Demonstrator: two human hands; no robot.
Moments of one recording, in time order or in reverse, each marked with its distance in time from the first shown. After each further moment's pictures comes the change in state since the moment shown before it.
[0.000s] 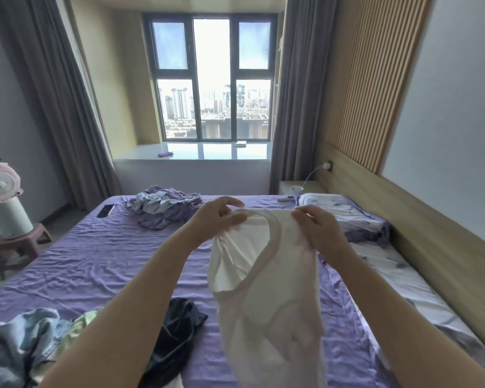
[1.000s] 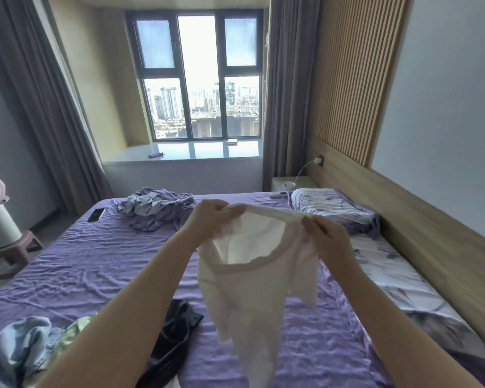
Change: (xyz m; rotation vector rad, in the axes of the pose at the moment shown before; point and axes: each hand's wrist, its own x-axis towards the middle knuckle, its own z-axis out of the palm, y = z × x) left_hand 0.013 0.009 0.025 0.095 0.119 -0.056; right_hand -0.028 0.027 -0.025 0.009 0.134 -0.046
